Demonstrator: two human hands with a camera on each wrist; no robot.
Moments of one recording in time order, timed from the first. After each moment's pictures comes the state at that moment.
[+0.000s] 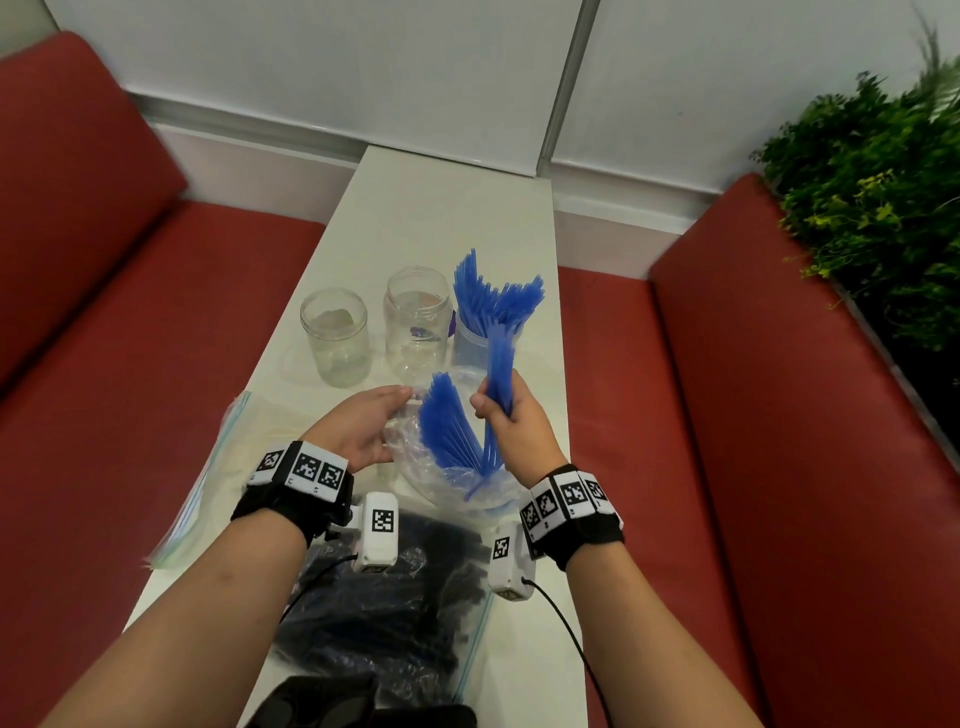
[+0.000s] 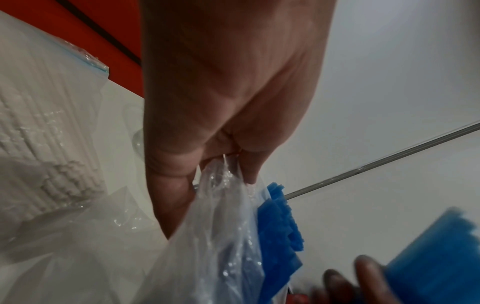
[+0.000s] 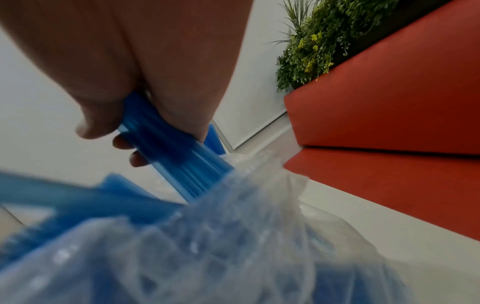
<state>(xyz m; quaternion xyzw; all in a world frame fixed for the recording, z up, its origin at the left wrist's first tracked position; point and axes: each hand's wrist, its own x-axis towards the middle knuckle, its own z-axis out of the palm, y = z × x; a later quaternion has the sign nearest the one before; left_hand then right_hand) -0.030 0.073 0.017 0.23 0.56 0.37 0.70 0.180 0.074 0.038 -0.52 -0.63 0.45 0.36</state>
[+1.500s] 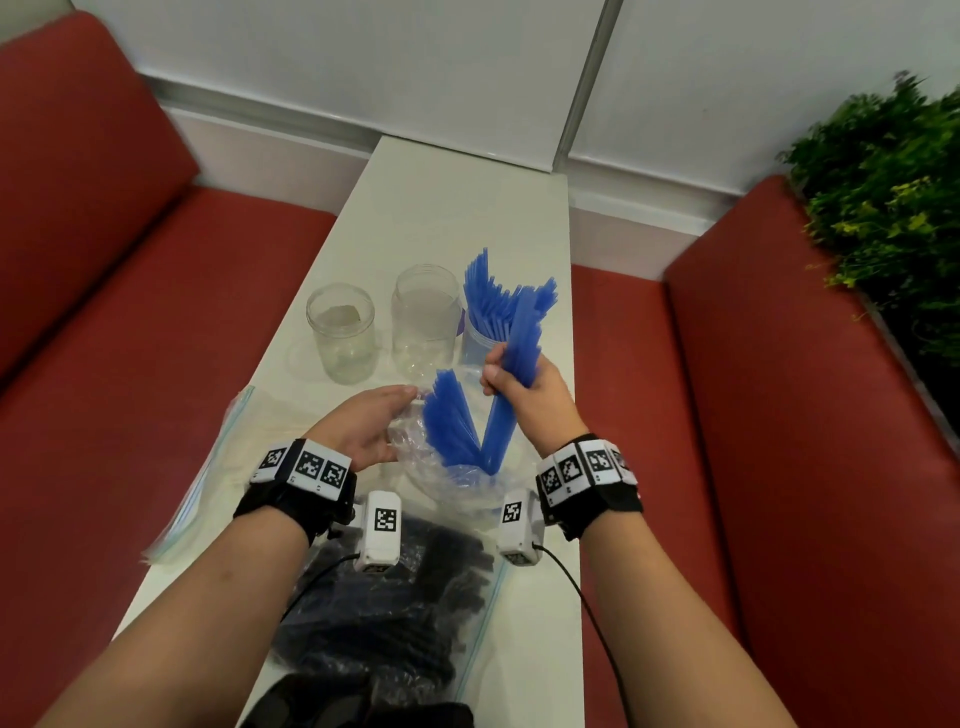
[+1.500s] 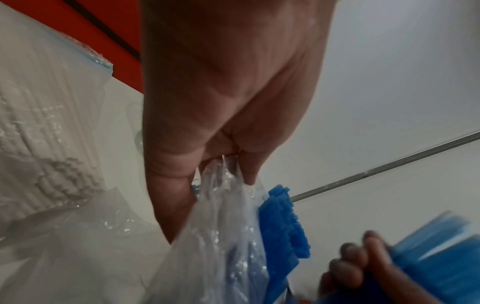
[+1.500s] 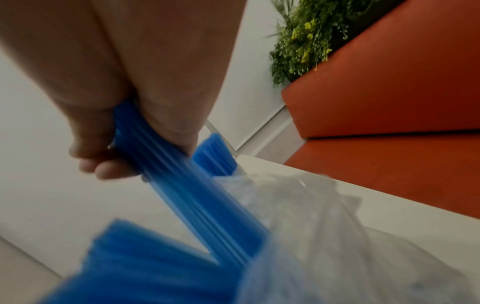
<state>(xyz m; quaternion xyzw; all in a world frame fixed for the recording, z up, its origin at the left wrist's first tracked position) -0.033 0.085 0.007 0.20 0.56 0.37 0.71 0.182 0.114 0.062 -0.46 -0.60 0.52 0.39</state>
